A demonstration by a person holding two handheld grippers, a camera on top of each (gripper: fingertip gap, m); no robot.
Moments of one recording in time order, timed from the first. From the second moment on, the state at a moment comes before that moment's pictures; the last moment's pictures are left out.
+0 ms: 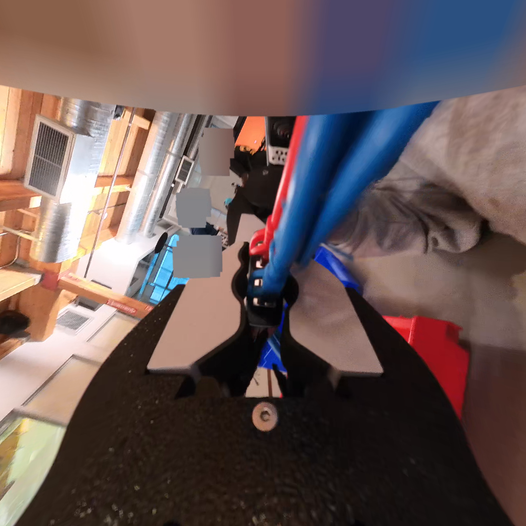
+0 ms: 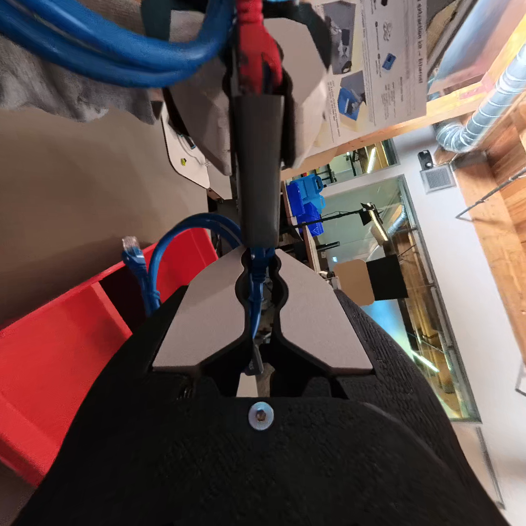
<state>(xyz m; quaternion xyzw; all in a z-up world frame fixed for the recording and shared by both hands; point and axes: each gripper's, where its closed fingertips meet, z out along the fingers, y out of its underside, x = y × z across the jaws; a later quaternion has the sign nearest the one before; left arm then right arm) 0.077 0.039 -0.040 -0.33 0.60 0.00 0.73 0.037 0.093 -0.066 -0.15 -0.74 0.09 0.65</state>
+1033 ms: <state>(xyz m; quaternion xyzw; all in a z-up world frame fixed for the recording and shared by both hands) 0.056 0.044 -0.028 -0.29 0.52 -0.20 0.78 0.051 0.085 -0.045 -0.14 -0.71 0.18 0.67</state>
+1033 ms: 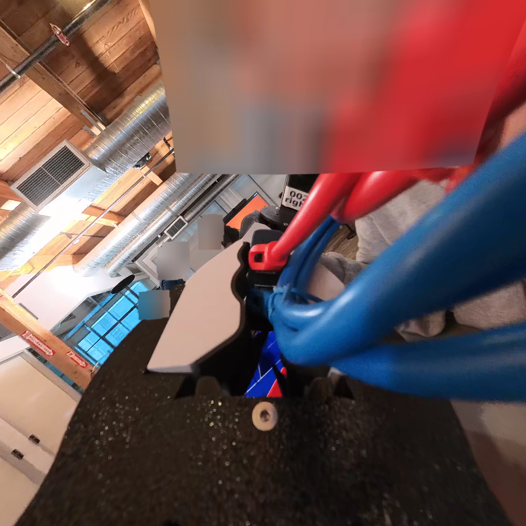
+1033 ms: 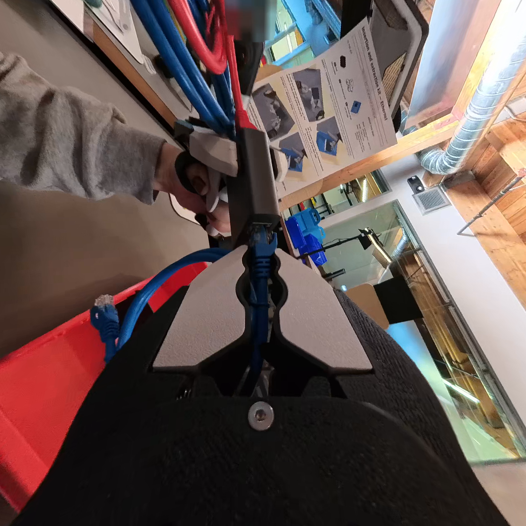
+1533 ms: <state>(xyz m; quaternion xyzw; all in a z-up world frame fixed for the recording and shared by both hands) 0.030 0.095 -0.046 -0.43 0.50 0.07 0.75 0.039 0.115 -0.049 -0.16 -0.70 0.09 0.69</state>
